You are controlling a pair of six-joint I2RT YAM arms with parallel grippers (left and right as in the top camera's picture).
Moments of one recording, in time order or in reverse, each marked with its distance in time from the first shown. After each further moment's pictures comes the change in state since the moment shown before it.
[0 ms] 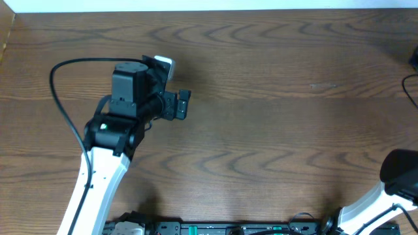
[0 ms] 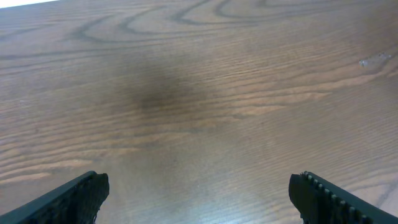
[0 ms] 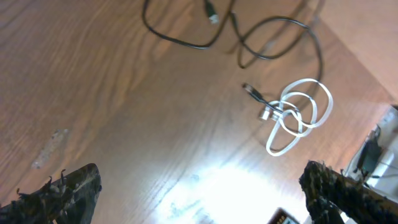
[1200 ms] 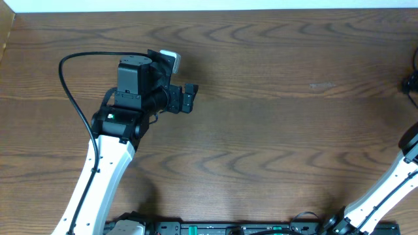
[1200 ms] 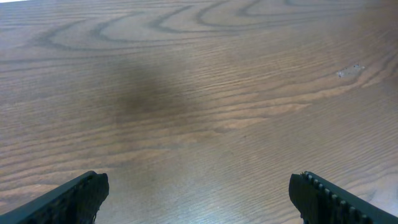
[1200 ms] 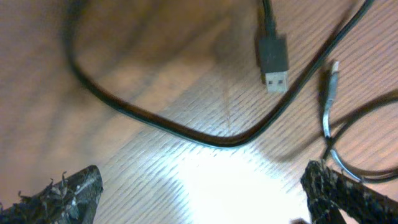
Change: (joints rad) left arm 0.000 0.085 0.000 0.100 0.086 -0.034; right arm -0.224 0.476 -0.124 0.497 -0.187 -0.379
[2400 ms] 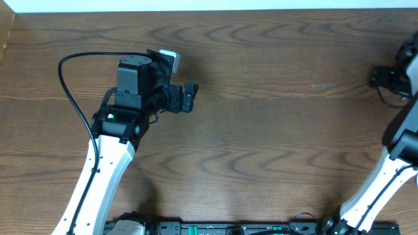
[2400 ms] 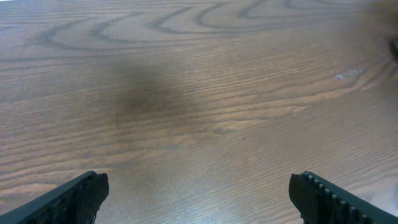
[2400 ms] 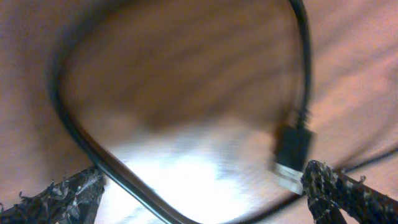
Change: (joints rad) left arm 0.000 0.000 0.000 0.004 0.000 -0.015; right arm 0.159 -0.056 -0.267 0.243 0.039 -0.067
